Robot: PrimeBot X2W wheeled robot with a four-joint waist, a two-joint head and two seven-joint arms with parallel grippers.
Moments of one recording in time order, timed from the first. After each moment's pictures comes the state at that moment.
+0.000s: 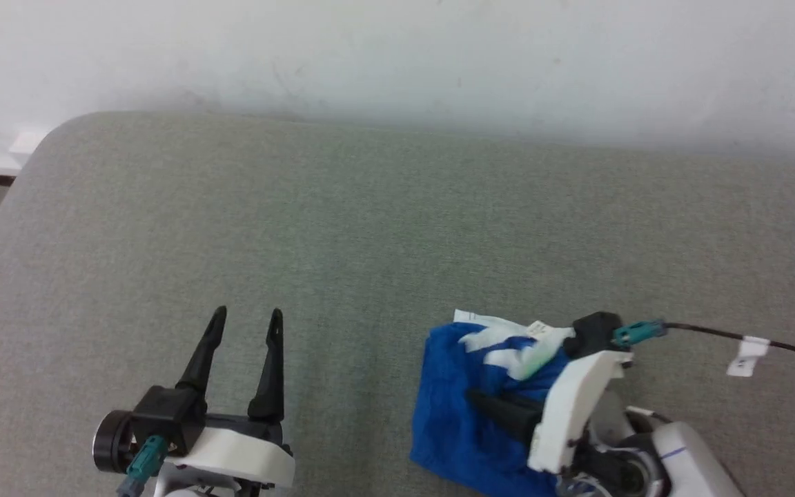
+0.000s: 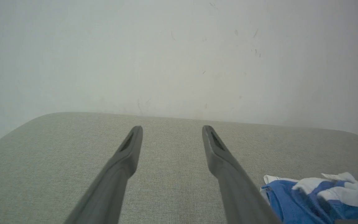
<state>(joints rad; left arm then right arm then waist) 0.01 0.12 -0.13 0.03 -0.19 -0.01 -0.26 -0.18 -0.06 0.23 0.29 0.81 0.13 0.64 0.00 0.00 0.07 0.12</state>
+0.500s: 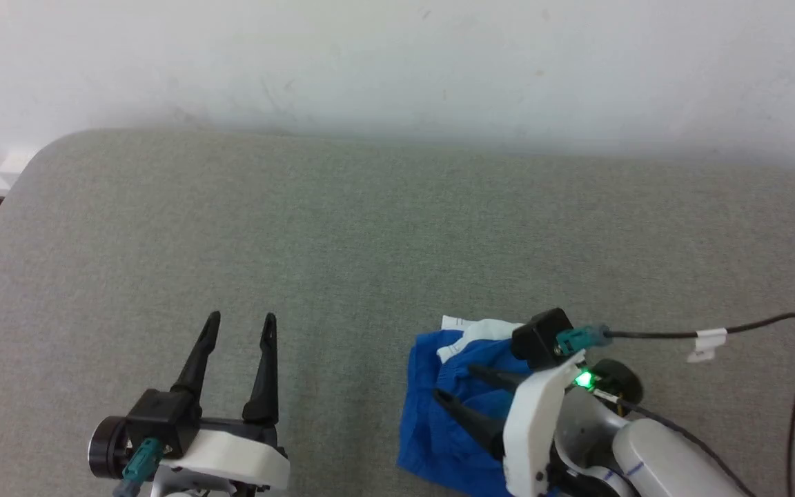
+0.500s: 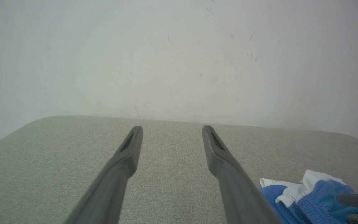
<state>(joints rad) 0.01 0.10 -0.10 0.05 -0.18 -0.03 -0.26 -0.26 -0.18 0.57 0.19 0.65 0.13 0.43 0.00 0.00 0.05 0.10</state>
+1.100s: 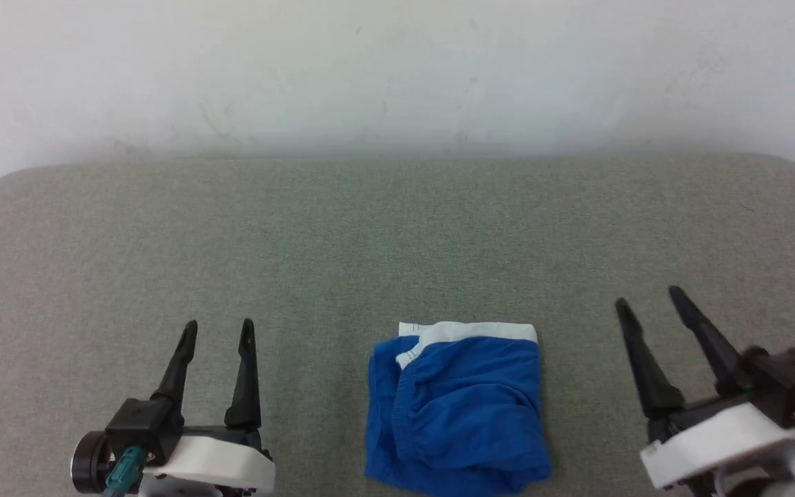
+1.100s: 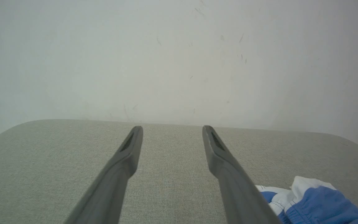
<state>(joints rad) 0.04 0.09 -0.05 0.04 -0.17 -0.01 -0.26 0.05 -0.16 0.10 -0.15 0.25 0.13 -0.01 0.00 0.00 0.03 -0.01</state>
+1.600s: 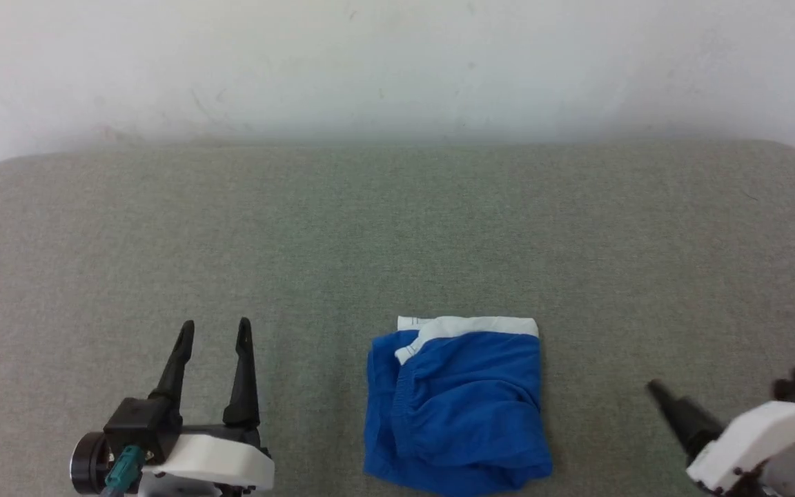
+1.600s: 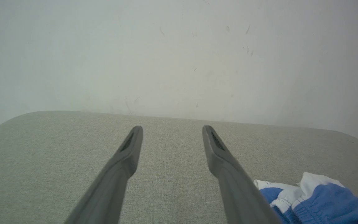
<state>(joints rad) 0.04 0.08 -0.04 0.05 -0.17 0.00 -0.26 0.05 -0.07 -0.22 0.12 0.67 0.13 0.42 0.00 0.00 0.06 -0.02</state>
